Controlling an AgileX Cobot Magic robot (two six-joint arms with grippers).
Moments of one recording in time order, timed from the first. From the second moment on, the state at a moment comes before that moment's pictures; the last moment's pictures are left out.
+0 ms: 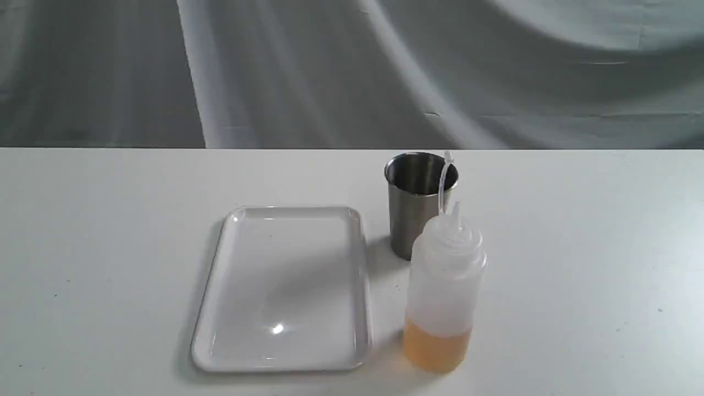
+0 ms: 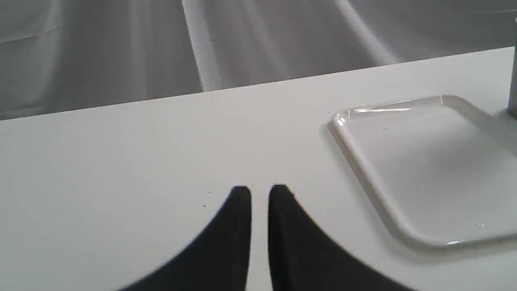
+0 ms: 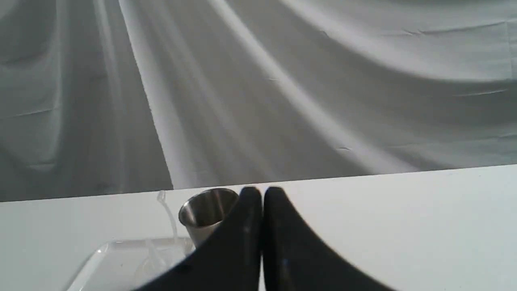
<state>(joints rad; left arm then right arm) -0.07 0.00 0.00 0.04 0.29 0.06 0.06 0.28 -0.54 -0.11 0.44 0.30</state>
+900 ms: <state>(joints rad) -0.07 0.00 0.00 0.04 0.29 0.06 0.15 0.76 -0.69 -0.11 0.38 0.08</state>
